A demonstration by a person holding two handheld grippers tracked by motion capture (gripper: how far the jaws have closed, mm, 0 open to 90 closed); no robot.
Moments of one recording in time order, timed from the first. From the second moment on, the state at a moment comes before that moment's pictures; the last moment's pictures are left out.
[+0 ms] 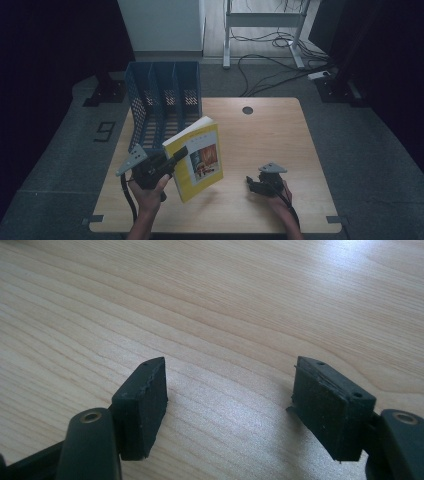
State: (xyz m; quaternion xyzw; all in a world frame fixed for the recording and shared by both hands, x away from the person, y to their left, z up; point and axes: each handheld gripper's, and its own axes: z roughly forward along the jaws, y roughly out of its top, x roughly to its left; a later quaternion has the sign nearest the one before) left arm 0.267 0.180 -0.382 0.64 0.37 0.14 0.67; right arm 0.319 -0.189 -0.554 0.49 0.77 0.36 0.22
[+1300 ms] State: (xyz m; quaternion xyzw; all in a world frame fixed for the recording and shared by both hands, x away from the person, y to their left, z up) left arm 0.287 0.198 -0.361 0.61 0.39 0.17 0.67; right arm 0.319 -0.189 -0.554 0.49 0.76 0.36 0.22
